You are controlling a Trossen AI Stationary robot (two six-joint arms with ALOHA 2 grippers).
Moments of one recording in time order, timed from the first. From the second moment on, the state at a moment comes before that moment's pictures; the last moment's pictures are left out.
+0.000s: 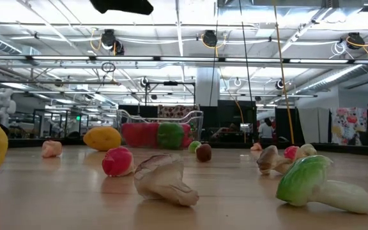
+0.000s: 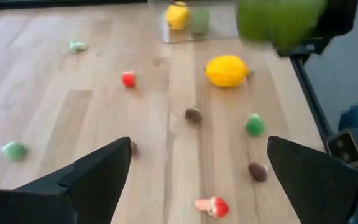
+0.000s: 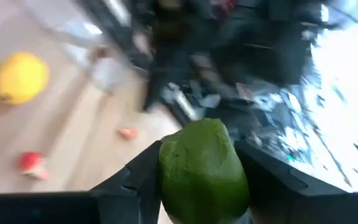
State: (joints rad) left arm -0.57 1.53 1.11 -0.27 -0.45 -0.36; right arm 0.75 1.86 1.32 0.14 1.11 -0.68
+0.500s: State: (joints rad) left arm -0.63 1.70 1.11 -0.26 -0.44 -0.75; right arm 0.91 1.54 1.32 -0.88 0.94 0.72
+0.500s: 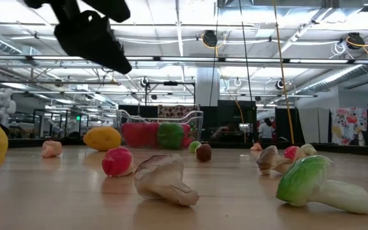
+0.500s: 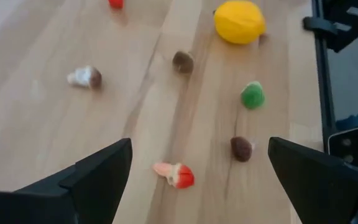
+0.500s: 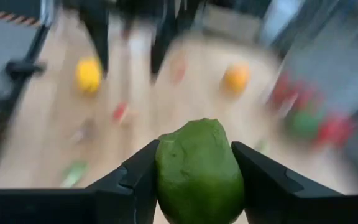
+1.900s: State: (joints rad) left arm -0.62 1.84 1.11 -0.25 -0.40 -0.99; right arm 1.08 1.63 1.06 -1.18 0.05 1.40
